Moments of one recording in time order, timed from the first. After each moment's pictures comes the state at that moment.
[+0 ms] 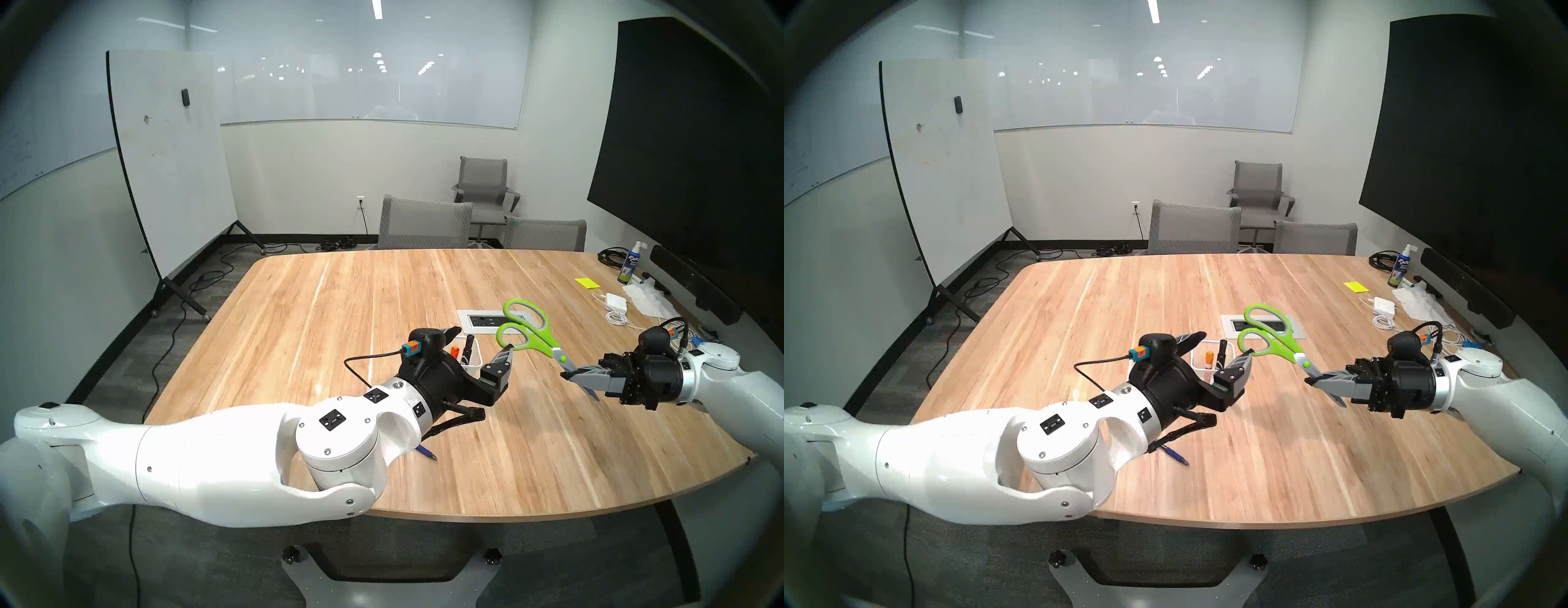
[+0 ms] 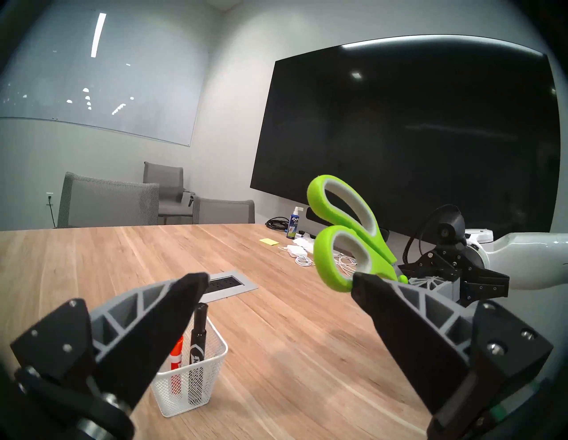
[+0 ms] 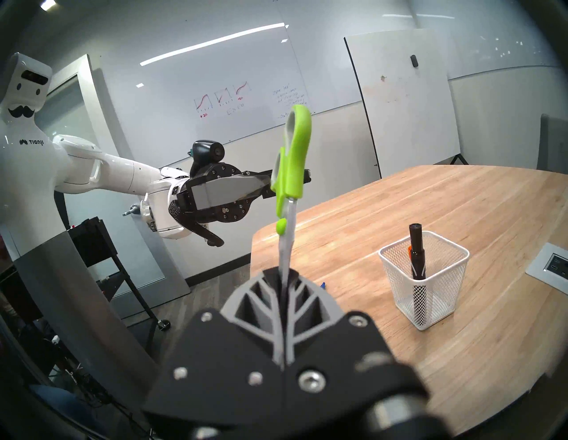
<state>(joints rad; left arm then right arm) 0.74 -0.85 -0.11 -2.11 -1.06 -0.20 0.57 -1.41 -0.25 1.13 -1.45 1.29 0.01 1.36</state>
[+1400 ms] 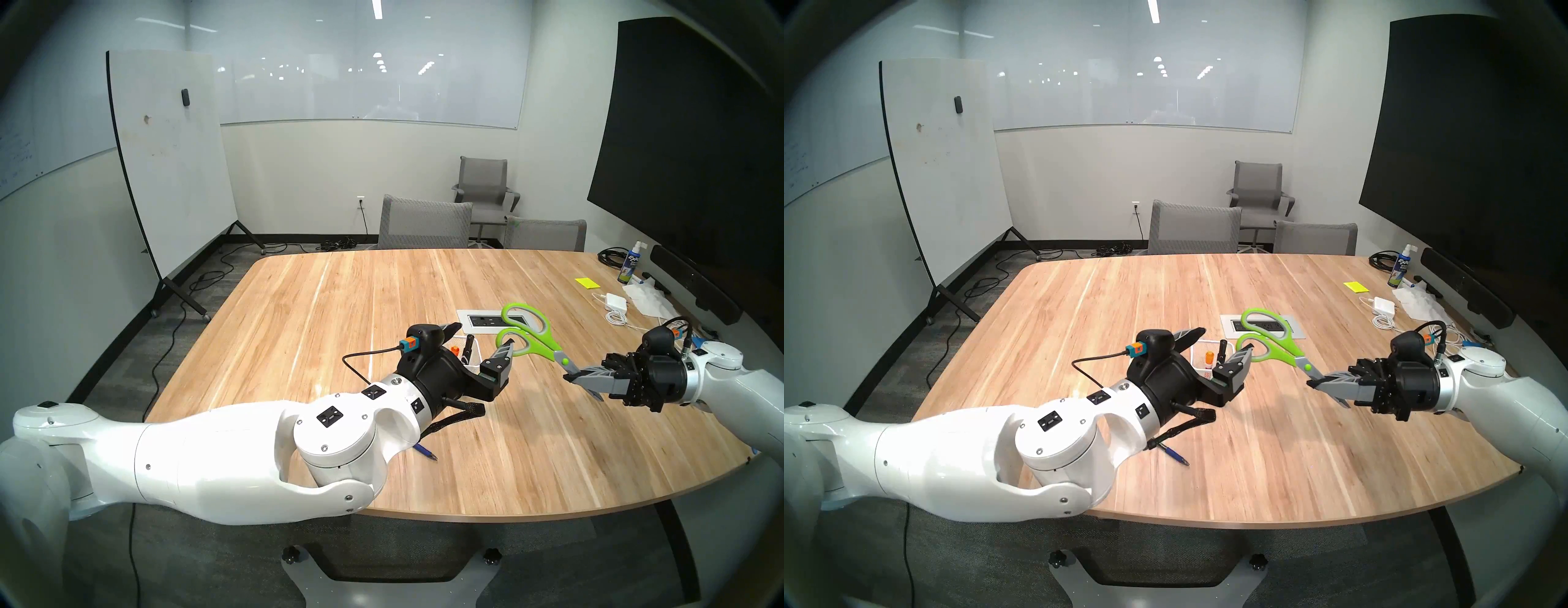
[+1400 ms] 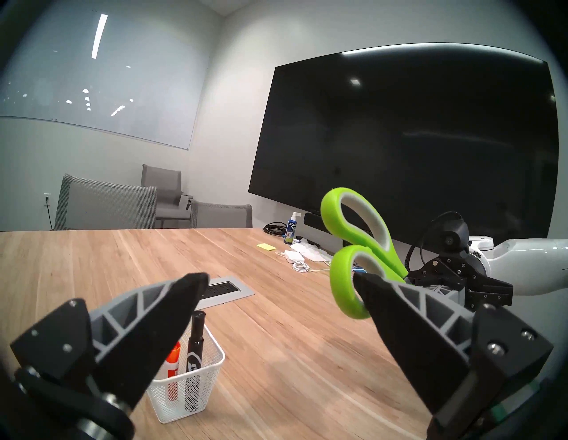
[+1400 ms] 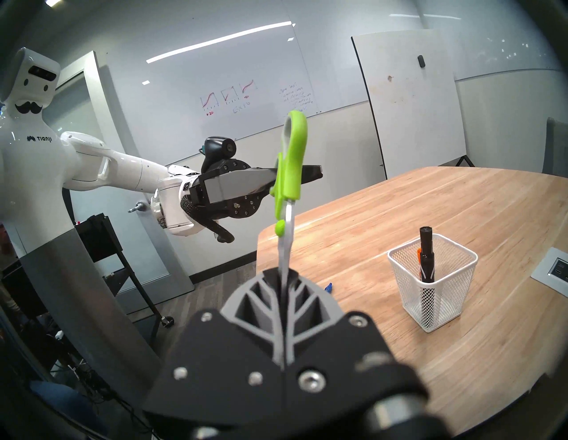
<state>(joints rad) 0.74 -0.84 -0.11 -2.11 -1.07 -0.21 0.57 -1.44 -0.22 1.14 -1.48 1.31 -0.01 1.37</state>
